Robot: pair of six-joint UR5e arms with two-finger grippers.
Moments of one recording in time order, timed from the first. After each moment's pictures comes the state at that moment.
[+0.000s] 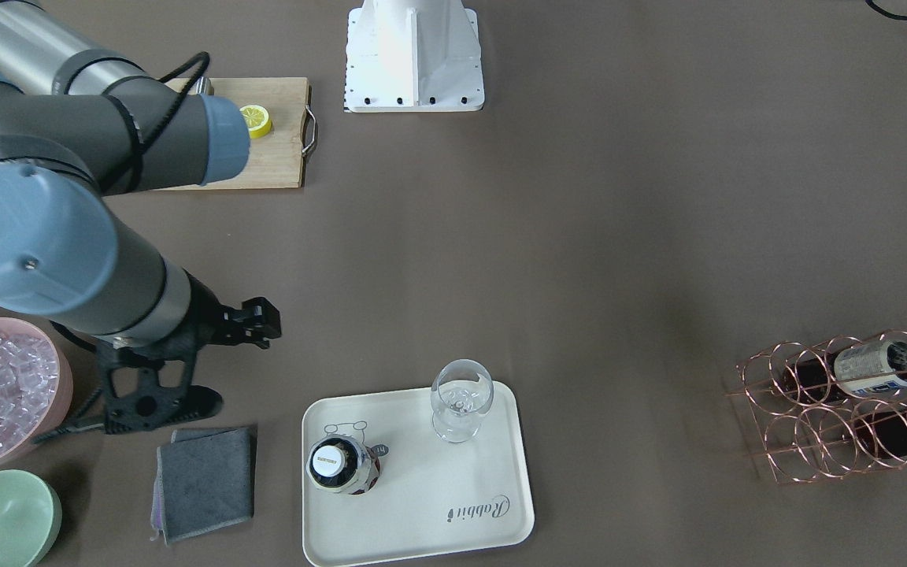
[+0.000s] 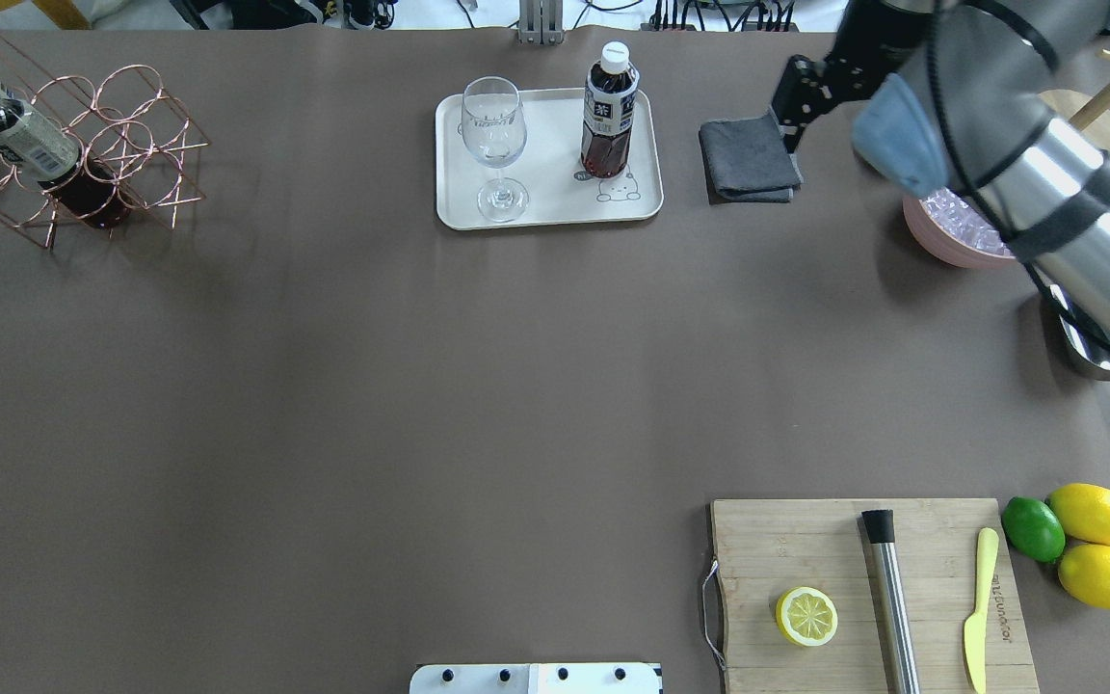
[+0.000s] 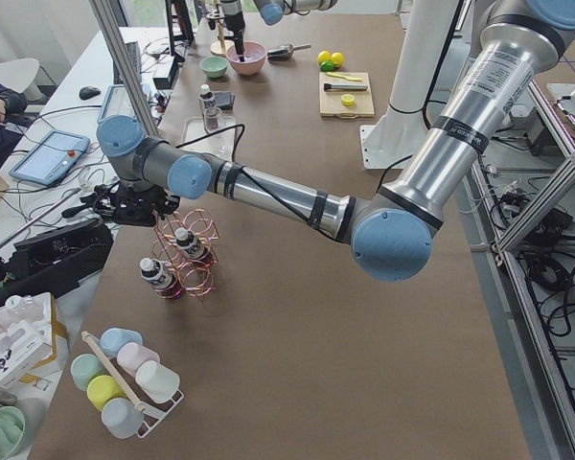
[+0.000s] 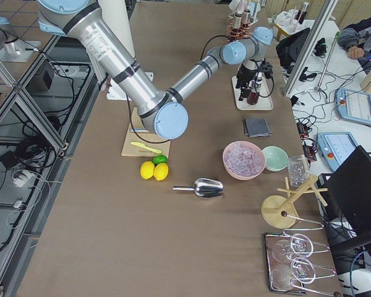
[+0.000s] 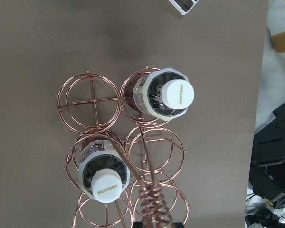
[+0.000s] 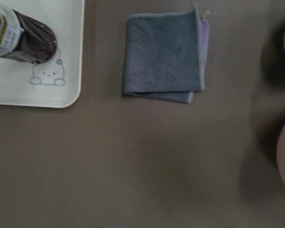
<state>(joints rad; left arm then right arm) -1.49 -2.10 -1.33 -1.67 -2.50 -1.93 1.05 -0.85 1.56 -1.91 2.30 0.50</state>
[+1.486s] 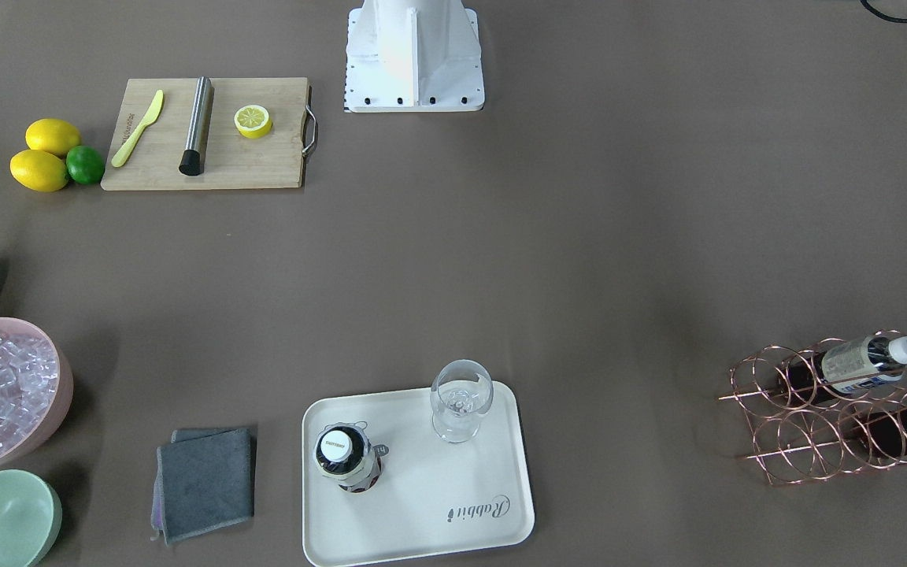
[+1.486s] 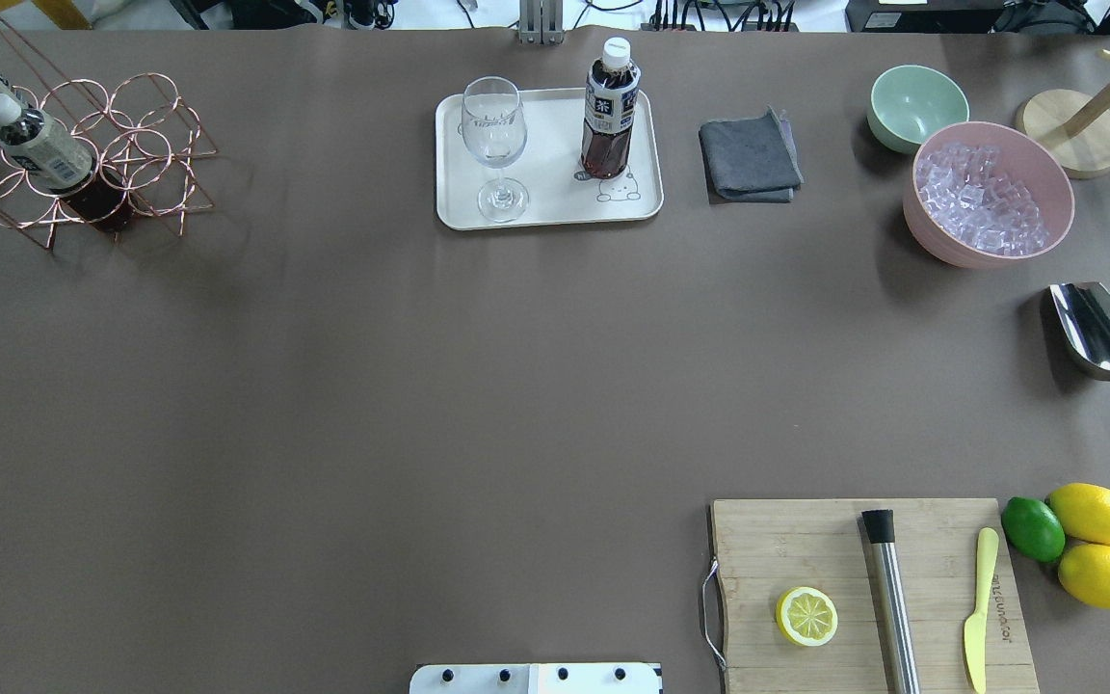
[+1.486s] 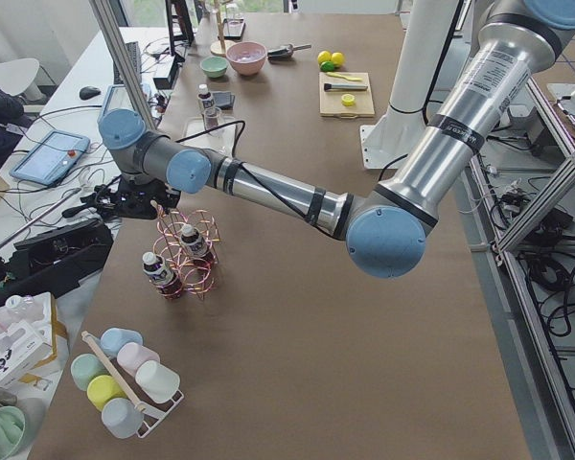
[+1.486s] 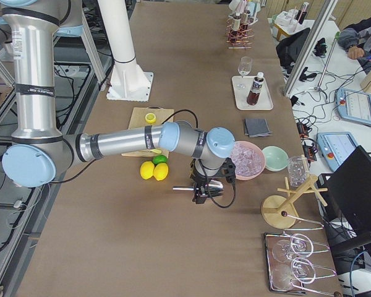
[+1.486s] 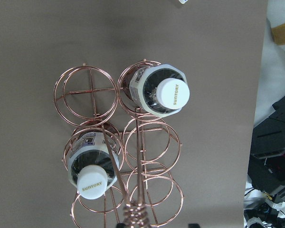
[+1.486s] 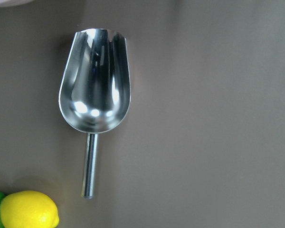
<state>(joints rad) -1.47 -2.11 -1.34 -1.68 -2.50 -1.96 1.53 -1.60 1.79 -1.99 2.32 -0.32</state>
